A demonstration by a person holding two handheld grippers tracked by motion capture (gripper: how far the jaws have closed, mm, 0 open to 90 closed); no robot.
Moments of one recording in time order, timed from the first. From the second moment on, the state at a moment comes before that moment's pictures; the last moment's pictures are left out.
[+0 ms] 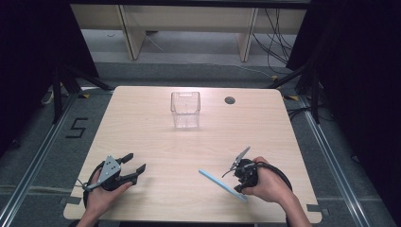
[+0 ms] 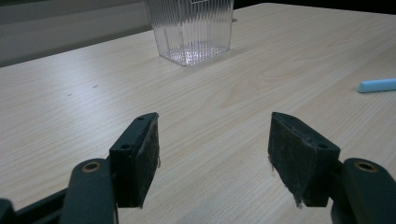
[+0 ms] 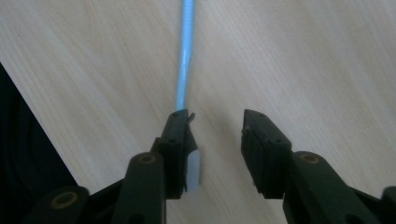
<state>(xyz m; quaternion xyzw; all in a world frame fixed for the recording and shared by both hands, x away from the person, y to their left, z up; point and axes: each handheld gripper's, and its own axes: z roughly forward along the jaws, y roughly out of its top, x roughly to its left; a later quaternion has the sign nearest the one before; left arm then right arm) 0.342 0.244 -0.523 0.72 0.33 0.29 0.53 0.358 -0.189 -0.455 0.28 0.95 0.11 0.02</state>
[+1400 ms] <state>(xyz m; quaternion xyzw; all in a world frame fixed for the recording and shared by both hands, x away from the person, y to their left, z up) 0.335 0.232 -0.512 0.75 0.28 0.26 0.53 0.361 -0.161 -0.472 0.21 0.98 0.04 -0.01</state>
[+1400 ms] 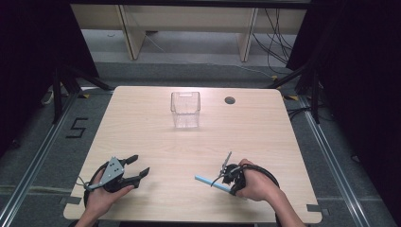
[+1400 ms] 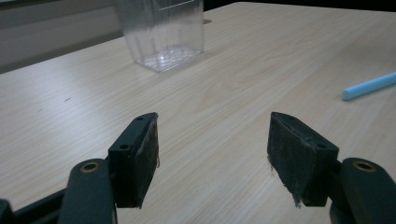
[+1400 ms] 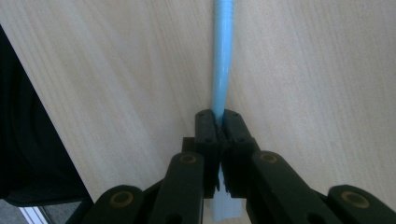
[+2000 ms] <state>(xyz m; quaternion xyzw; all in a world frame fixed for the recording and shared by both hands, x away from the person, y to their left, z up) 0.338 0.164 -0.508 0.84 0.12 0.13 0.52 0.357 -0.141 -0.448 0.13 0.99 0.06 -0.01</state>
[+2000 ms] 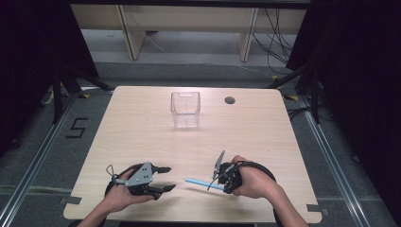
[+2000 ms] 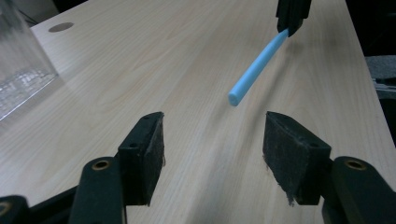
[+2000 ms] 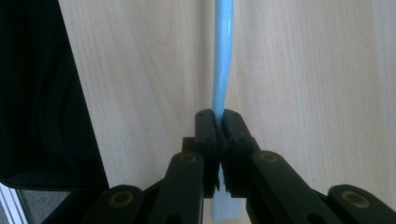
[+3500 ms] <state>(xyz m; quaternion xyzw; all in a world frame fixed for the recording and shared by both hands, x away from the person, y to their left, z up) 0.346 0.133 -0.516 0.86 0.01 0.05 0.51 0.361 -0.109 -0.429 0.03 1.00 0.07 0.01</state>
